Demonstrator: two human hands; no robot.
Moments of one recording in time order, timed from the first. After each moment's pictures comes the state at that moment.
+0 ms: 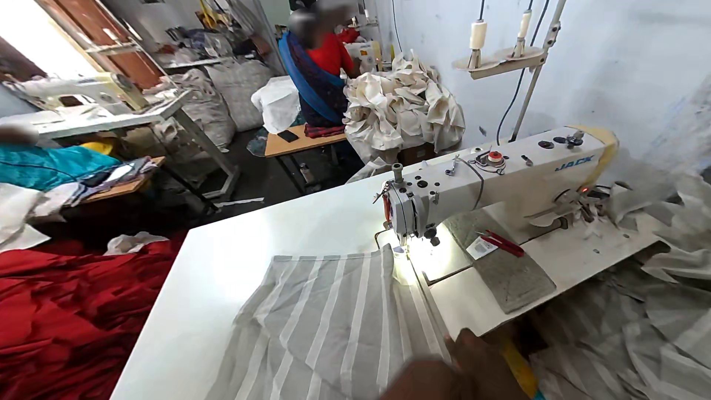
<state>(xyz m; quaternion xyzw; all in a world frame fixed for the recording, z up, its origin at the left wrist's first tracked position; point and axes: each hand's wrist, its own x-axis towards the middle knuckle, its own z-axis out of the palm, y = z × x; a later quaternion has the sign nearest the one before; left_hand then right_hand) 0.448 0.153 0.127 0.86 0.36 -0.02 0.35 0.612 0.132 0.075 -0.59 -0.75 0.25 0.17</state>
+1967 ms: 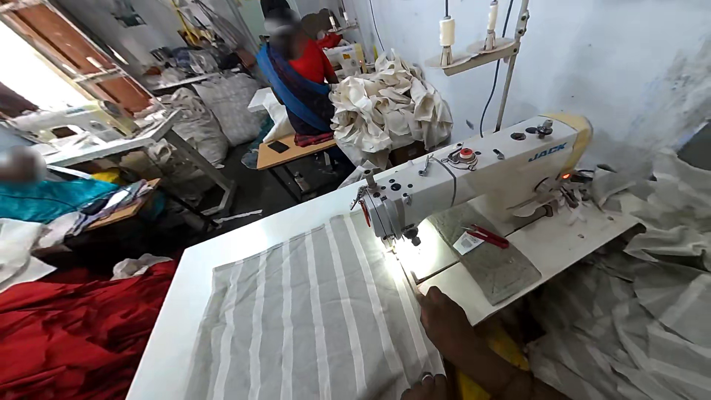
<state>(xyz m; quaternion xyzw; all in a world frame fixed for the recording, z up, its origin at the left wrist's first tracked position) 0.486 0.092 0.092 0.78 0.60 -0.06 0.18 0.586 0.204 0.076 -0.64 -0.72 0.25 0.13</state>
